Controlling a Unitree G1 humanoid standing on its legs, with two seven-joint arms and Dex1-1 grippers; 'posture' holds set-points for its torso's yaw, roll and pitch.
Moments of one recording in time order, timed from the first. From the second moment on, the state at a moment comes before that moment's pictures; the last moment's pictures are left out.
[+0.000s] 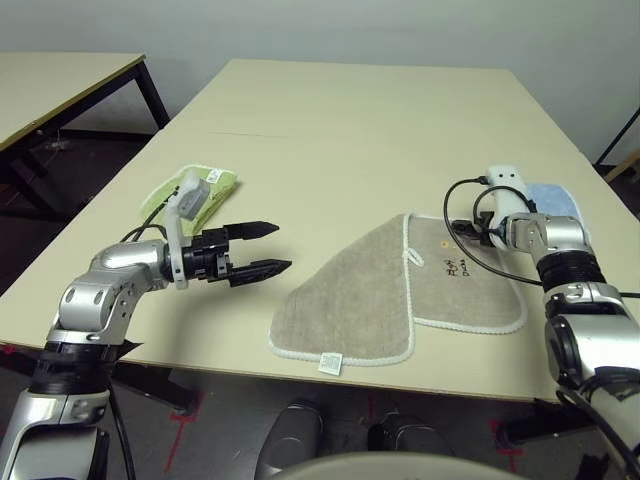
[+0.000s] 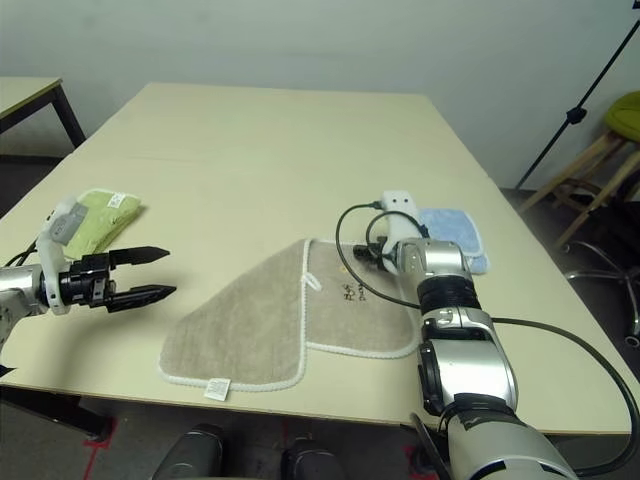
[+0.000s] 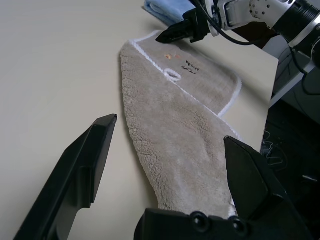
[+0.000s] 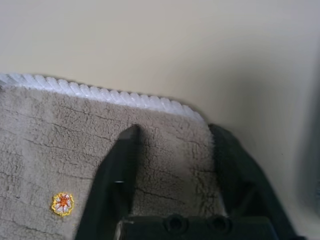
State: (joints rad) left arm -0.26 0.77 0.08 -0.04 -0.56 0.51 -1.19; right arm -0.81 -0.46 -0.07 0.81 0.12 0.75 0.38
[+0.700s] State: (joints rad) left arm -0.36 0.69 -0.04 -0.11 -0.55 0.65 -1.10; right arm -1.07 -0.40 -0.11 0.94 0.10 0.36 0.25
